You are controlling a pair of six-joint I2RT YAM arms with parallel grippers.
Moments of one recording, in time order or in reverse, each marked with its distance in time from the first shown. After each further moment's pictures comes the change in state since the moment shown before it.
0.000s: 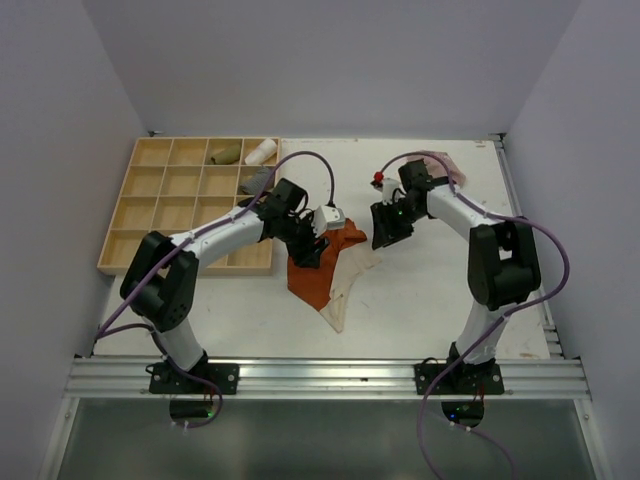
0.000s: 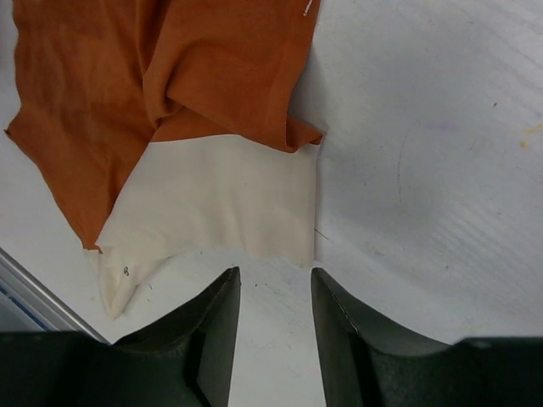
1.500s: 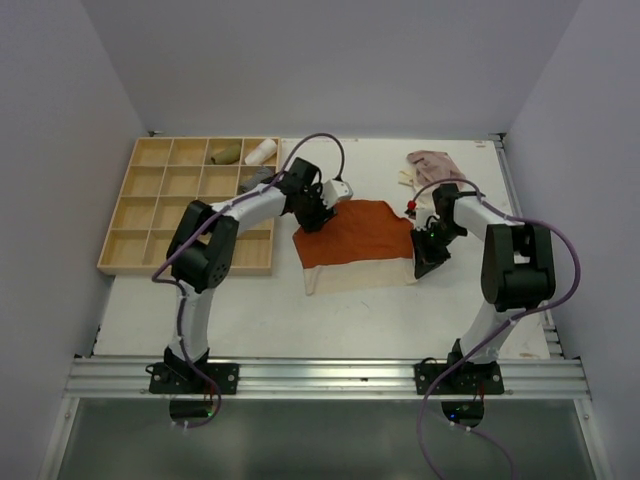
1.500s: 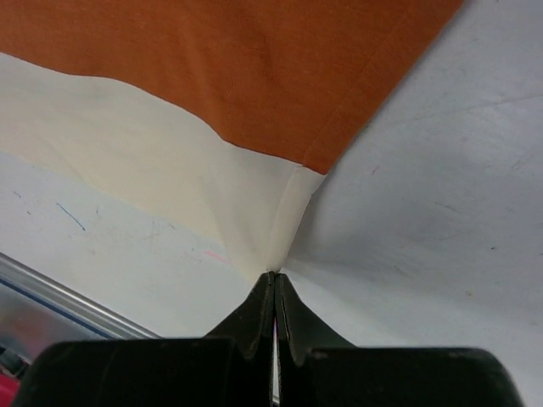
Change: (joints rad) left arm 0.050 0.407 0.367 0.112 -0.286 0.047; right arm -0.186 -0.037 -0.174 -0.186 0.147 -0.128
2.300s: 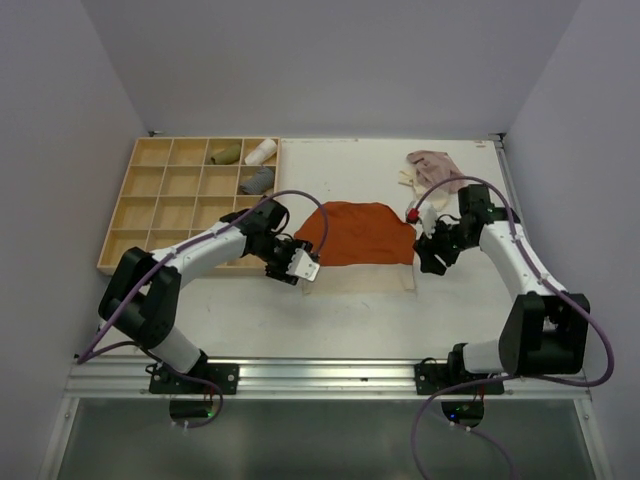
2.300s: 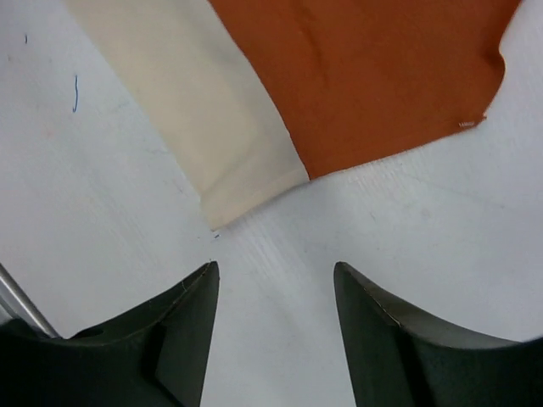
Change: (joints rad) left arm -0.003 -0.546 -0.574 -0.172 0.349 0.770; right arm -0.051 -0.375 -0.097 0.005 -0.141 -0.594
